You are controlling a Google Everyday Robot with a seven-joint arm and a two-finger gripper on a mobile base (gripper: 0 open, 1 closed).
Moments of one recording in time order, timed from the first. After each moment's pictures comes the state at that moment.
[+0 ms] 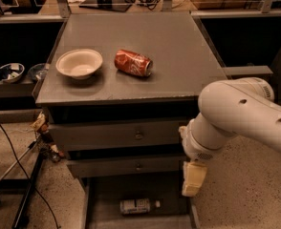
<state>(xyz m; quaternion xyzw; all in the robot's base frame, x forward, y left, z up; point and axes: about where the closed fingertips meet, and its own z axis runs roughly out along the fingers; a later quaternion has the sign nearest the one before) 0.432 -0.122 0.718 -0.68 0.73 0.03 0.11</state>
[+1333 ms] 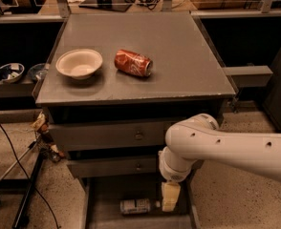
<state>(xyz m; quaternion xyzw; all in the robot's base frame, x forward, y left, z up) 0.438 -0.078 0.584 -0.70 0.70 0.06 0.08</state>
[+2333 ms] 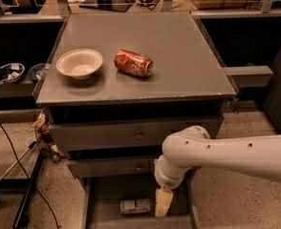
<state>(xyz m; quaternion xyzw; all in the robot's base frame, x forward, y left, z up) 0.437 -0.061 0.532 -0.68 0.72 0.09 0.09</state>
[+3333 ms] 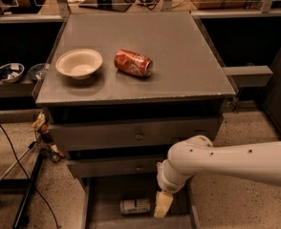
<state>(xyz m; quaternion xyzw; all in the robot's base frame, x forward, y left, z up) 0.443 -0.069 0.499 -0.65 0.74 0.10 0.11</state>
